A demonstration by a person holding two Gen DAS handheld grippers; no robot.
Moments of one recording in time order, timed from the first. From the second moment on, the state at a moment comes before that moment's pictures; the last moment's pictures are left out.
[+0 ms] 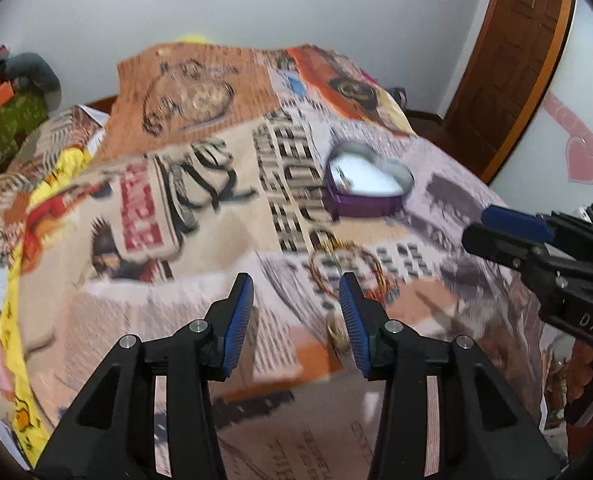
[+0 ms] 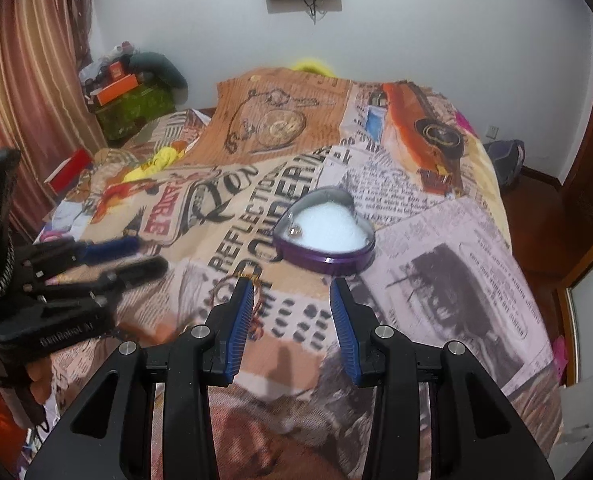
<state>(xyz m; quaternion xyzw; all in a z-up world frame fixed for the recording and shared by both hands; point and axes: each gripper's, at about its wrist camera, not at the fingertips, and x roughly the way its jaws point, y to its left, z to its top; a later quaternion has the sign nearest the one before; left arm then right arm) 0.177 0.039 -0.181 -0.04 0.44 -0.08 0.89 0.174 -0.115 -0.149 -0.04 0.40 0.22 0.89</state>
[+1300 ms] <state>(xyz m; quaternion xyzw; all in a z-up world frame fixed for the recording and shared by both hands) 0.144 0.055 -0.189 -0.04 0.41 -0.10 0.90 0.149 -0.087 -0.187 -0.03 0.47 0.26 0.84</state>
